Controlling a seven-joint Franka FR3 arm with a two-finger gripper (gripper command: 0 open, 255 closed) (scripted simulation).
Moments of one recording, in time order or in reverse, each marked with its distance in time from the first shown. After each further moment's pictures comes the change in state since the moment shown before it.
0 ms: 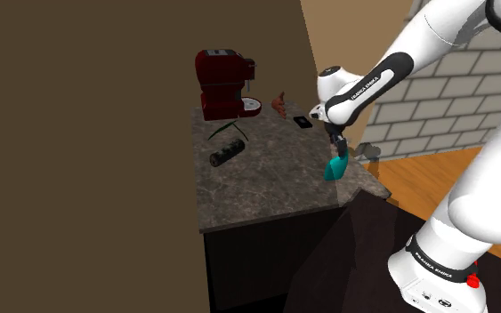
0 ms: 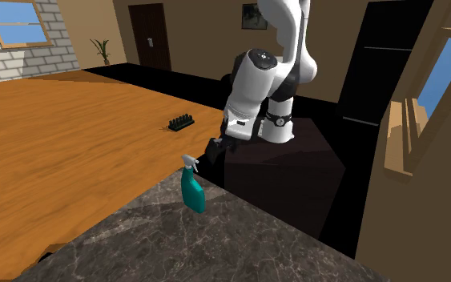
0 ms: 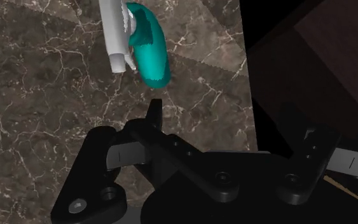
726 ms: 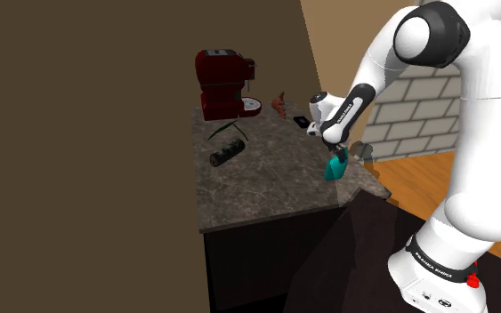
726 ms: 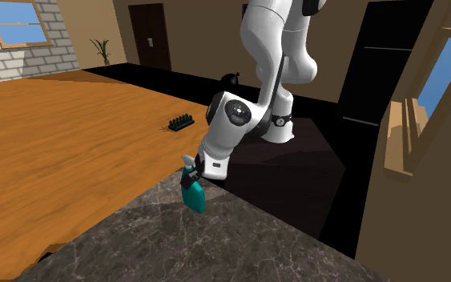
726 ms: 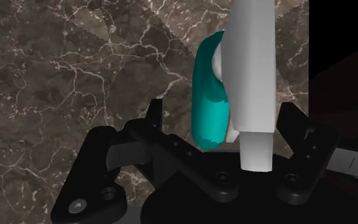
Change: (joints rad) arm -0.059 0.393 -0.050 0.212 -0.155 0.161 -0.092
